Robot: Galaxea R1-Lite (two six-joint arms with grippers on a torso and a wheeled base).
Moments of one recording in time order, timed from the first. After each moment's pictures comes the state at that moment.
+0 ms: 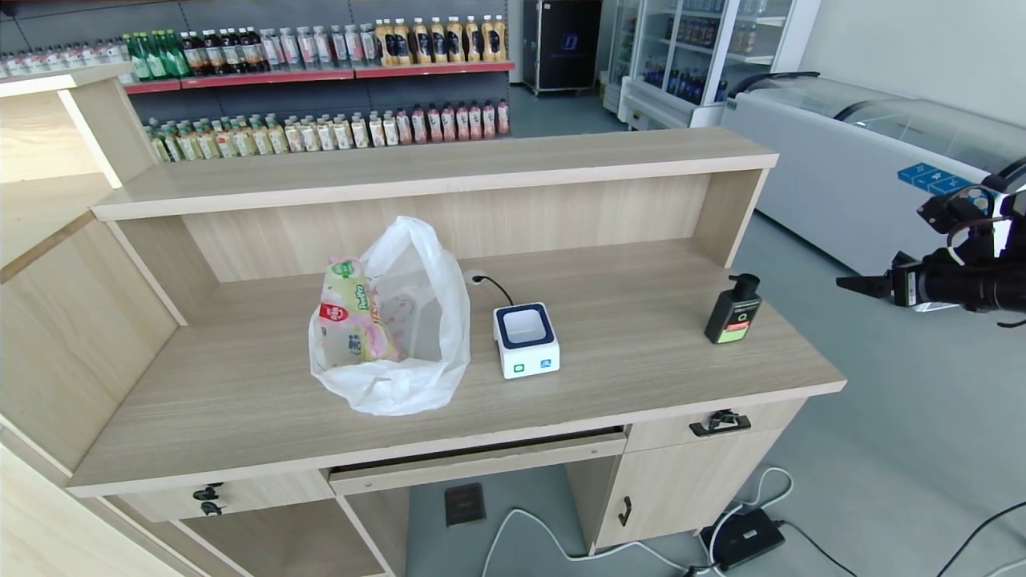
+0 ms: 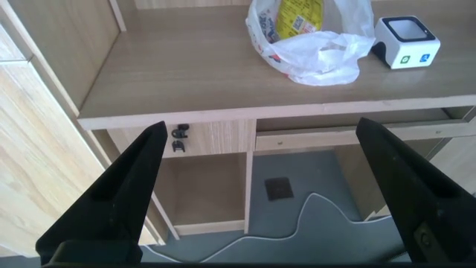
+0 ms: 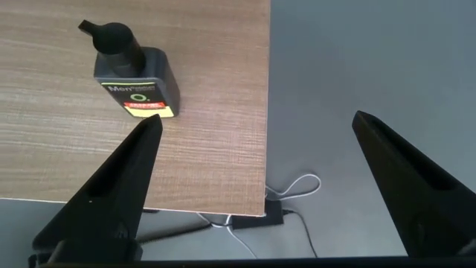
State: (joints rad) left arm 0.00 0.00 0.00 0.00 0.04 -0.01; right arm -0.43 2.11 -1.52 -0.17 0.55 -0.42
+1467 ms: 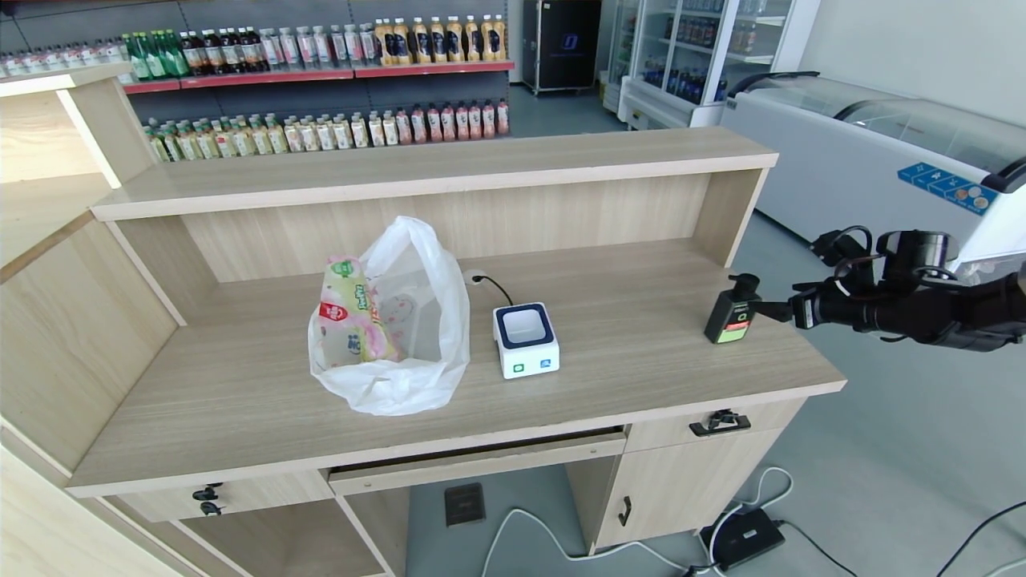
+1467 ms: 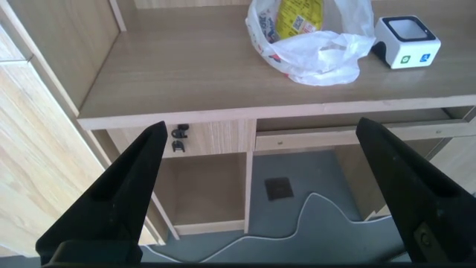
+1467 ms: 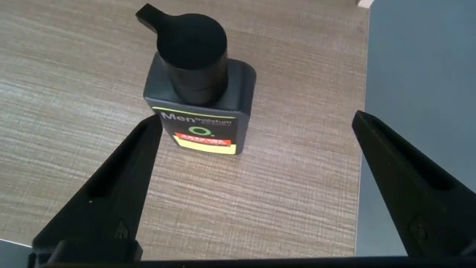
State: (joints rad) left arm 0.00 0.00 0.00 0.00 0.04 -0.01; right arm -0.25 2.32 -1.54 -0.37 0.55 -0.41
